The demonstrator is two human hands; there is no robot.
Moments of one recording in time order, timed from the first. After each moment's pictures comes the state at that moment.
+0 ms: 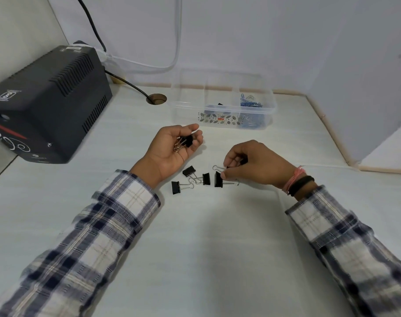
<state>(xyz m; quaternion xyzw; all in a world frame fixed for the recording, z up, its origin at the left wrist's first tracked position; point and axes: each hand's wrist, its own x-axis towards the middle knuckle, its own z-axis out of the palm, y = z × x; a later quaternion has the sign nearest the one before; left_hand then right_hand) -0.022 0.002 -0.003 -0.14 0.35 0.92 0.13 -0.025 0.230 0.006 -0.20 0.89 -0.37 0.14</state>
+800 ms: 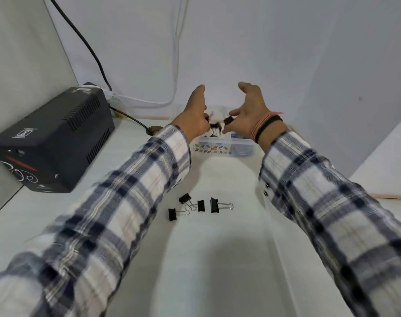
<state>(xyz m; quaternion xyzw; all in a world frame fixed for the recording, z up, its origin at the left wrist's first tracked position) -0.129 0.062 0.109 -0.16 0.52 0.84 0.05 -0.124 0.184 0.126 0.10 0.52 -0.83 0.16</state>
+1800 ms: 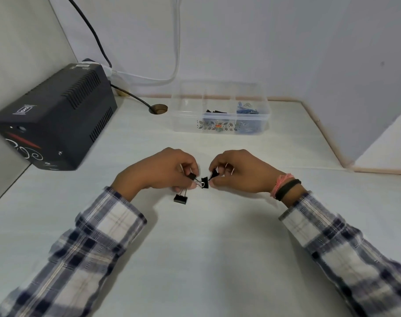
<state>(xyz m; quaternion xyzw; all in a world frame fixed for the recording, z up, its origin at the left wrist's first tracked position) 0.029 -0.013 0.028 0.08 0.92 0.34 0.18 -0.012 0.217 0.011 -0.34 0.90 -0.26 0.09</state>
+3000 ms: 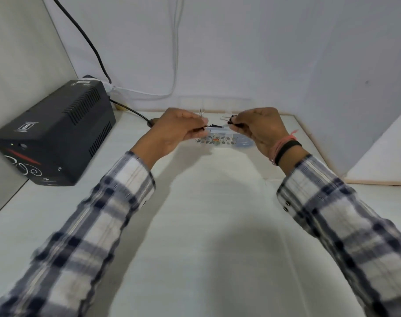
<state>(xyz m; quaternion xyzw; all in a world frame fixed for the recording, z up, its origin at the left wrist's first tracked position) -0.054 0.005 0.074 0.00 0.70 0.71 0.03 -0.083 0.219 0.075 0.00 0.67 -0.75 0.01</state>
